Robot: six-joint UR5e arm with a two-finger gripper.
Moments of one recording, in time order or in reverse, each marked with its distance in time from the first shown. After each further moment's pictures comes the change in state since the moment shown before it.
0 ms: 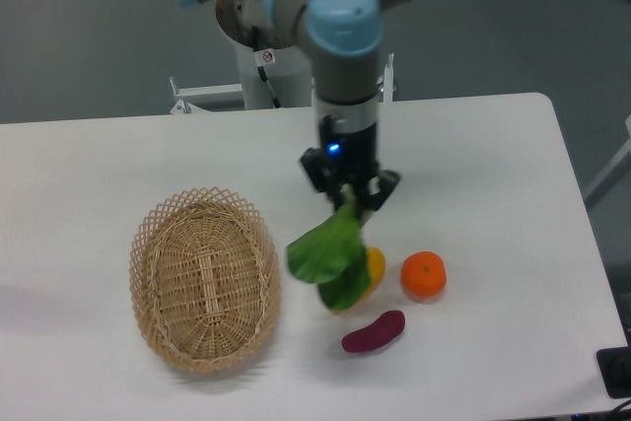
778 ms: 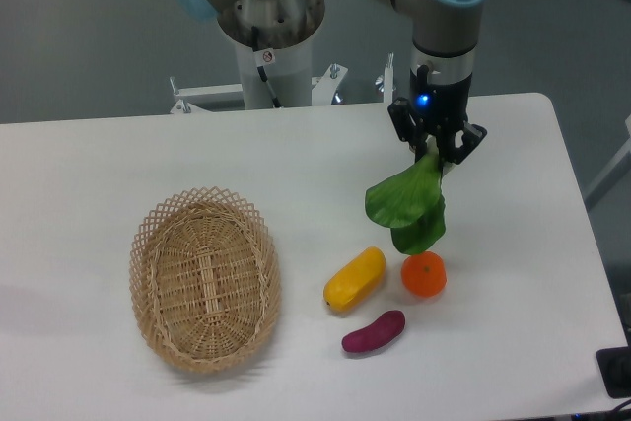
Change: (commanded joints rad) arm 0.094 0.014 0.002 -0.043 -0.011 0.181
